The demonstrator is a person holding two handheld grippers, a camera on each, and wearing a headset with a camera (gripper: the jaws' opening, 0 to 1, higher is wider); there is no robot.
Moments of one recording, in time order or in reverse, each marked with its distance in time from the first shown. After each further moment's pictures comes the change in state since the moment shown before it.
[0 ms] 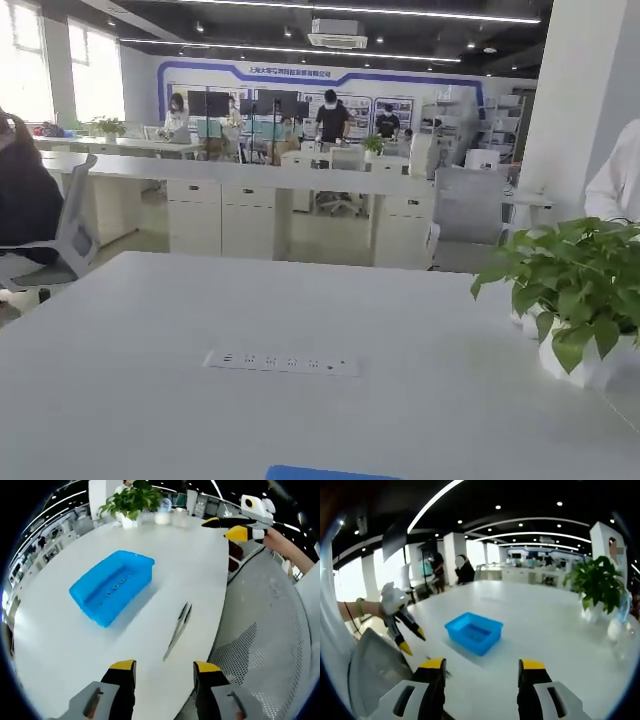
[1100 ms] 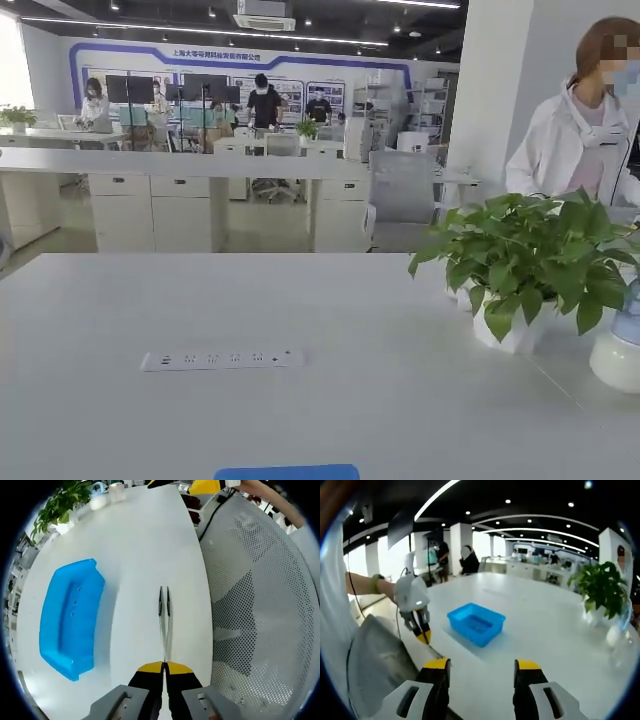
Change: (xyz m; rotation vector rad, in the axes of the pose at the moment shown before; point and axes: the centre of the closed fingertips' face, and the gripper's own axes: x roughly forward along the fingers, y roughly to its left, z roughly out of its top) left arm 0.049 -0.012 0.000 0.541 0.450 -0.180; right arm -0.012 0.003 -0.012 -0.059 0.068 -0.005
